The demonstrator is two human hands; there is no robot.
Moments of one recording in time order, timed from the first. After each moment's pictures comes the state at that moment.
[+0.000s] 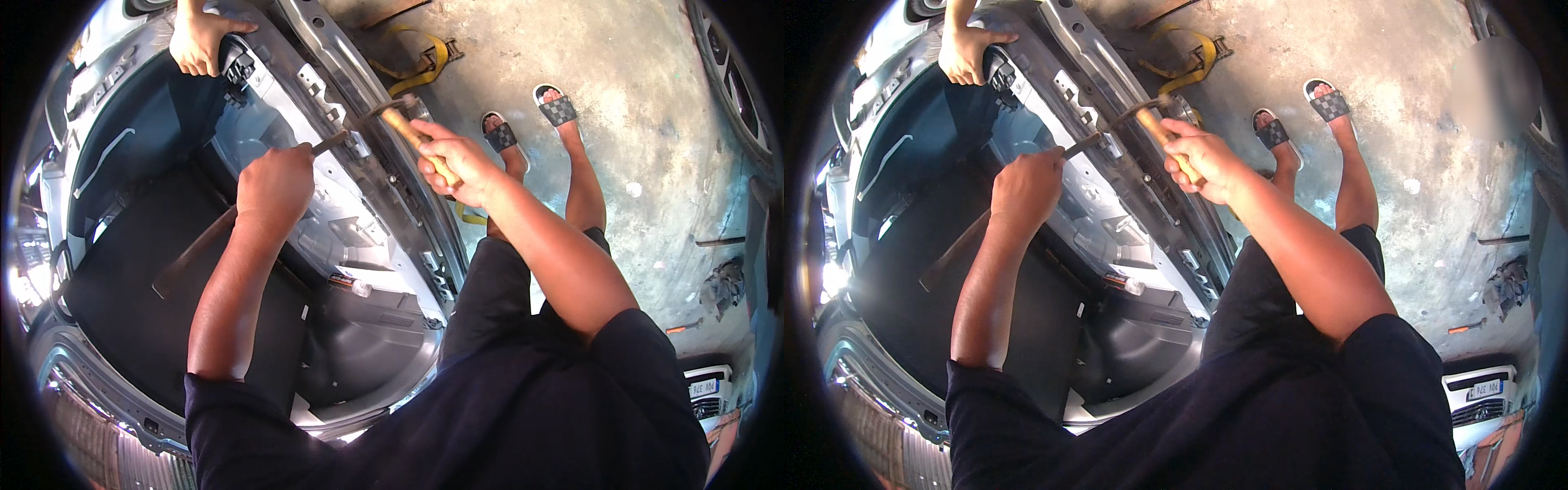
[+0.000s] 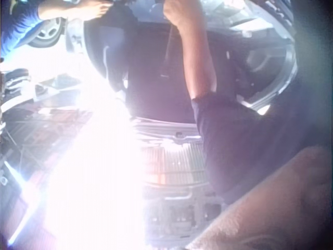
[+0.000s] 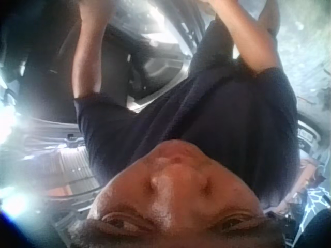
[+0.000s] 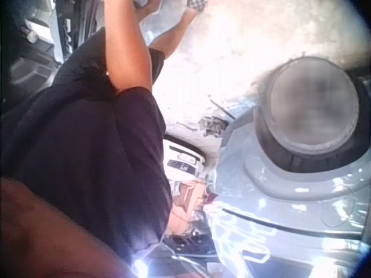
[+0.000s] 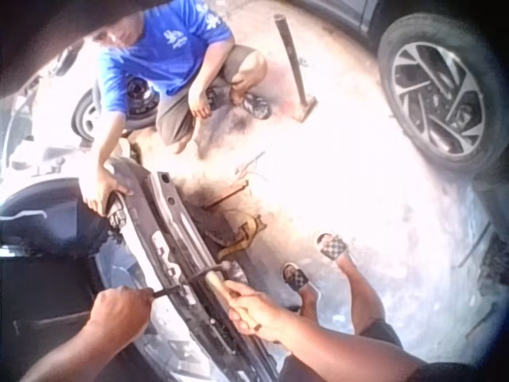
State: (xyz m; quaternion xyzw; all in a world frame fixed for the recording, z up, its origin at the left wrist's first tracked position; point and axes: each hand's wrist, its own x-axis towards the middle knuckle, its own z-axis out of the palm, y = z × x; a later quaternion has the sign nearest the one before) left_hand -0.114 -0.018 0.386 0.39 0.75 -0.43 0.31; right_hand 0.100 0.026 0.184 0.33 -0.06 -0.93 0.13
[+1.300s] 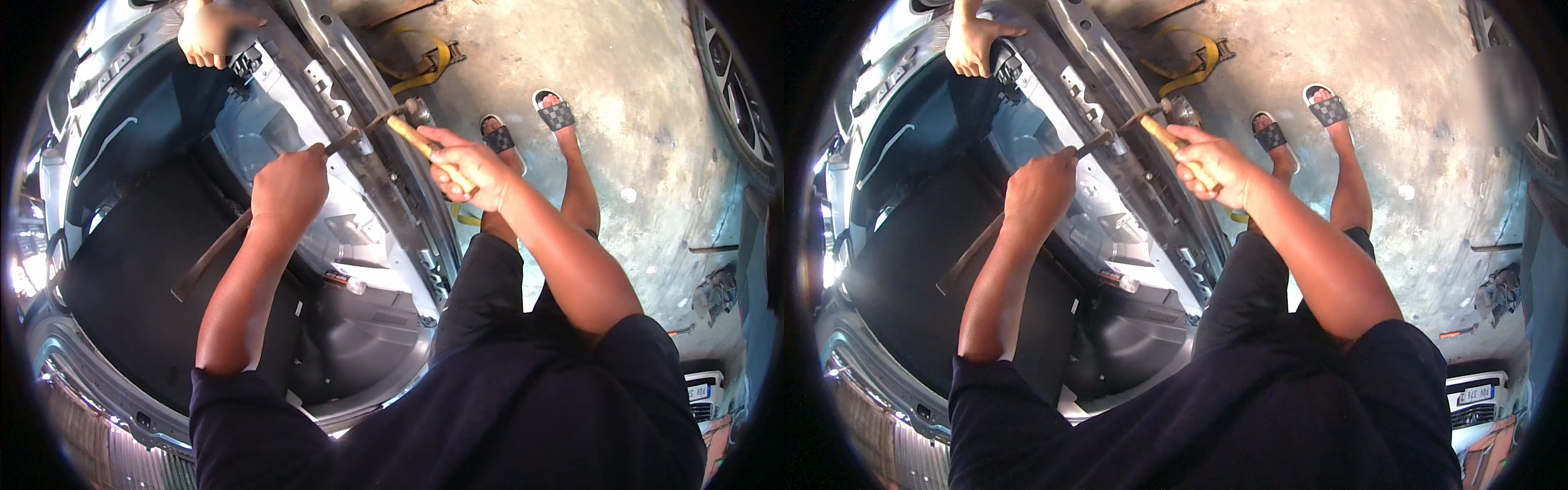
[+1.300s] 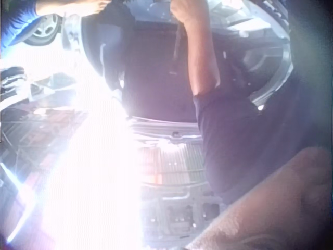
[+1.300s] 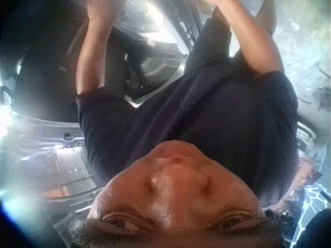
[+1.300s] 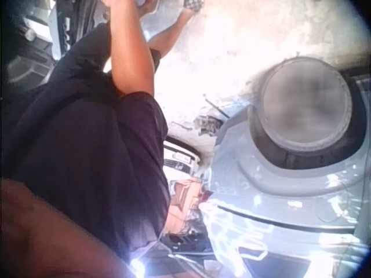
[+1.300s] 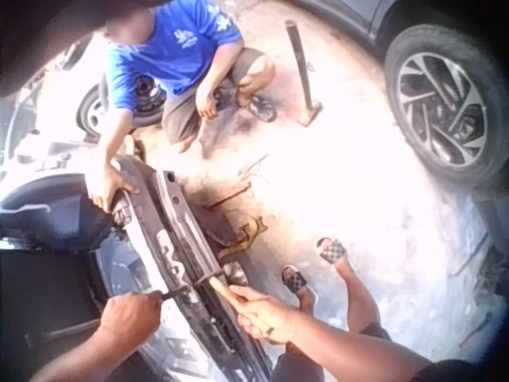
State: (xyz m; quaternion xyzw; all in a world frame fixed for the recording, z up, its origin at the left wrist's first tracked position) left_hand -0.101 -0.027 0.388 0.37 0.78 -0.39 0.31; right_hand 0.120 0.043 0.201 0.31 -0.02 -0.93 0.18
